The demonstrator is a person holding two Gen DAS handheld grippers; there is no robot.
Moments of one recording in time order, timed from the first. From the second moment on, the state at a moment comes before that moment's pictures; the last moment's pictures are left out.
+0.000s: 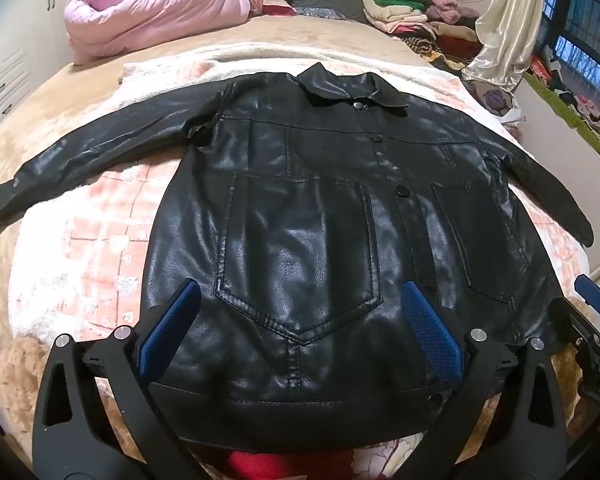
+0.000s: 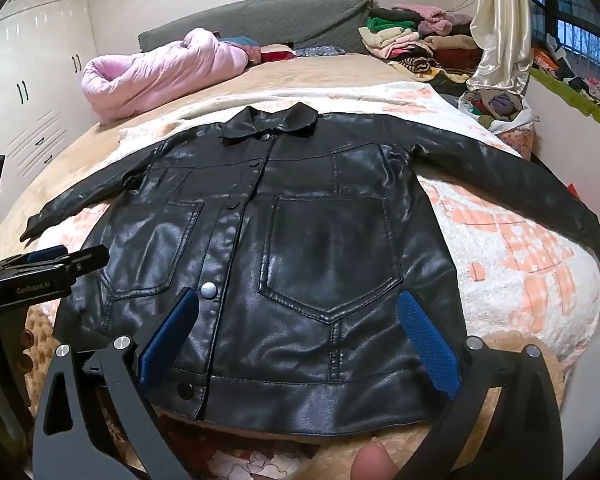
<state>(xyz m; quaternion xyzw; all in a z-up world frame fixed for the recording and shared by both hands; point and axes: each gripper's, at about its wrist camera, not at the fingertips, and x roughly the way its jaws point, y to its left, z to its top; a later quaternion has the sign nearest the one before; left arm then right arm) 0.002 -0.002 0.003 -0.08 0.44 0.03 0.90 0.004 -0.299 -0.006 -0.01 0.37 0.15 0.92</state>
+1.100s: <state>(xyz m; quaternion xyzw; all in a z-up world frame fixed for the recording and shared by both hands) -0.001 -0.002 0.005 -0.07 0.43 0.03 0.90 0.001 -0.291 -0.006 -0.02 0.37 0.15 0.92</state>
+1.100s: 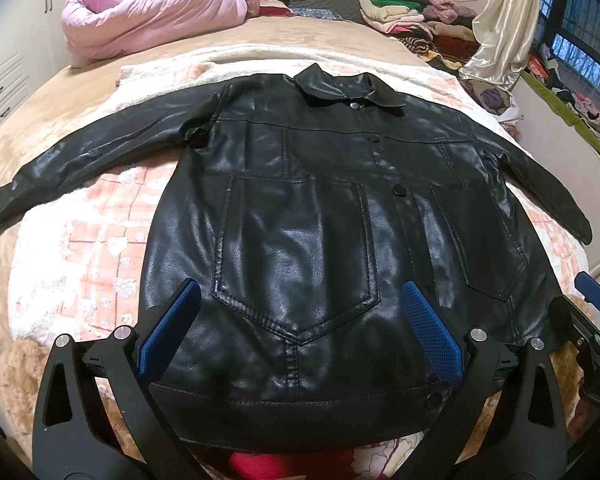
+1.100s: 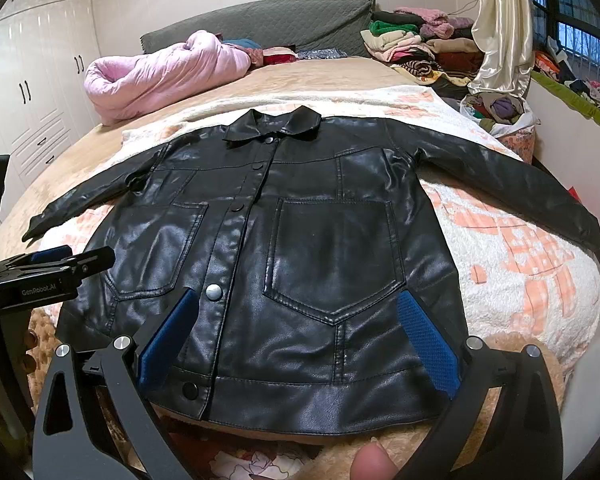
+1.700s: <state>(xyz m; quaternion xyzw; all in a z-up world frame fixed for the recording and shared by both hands) 0.002 -0.006 0.004 -0.07 0.43 0.03 0.90 0.002 -0.292 -0.006 -0.02 0.37 0.15 0.92</state>
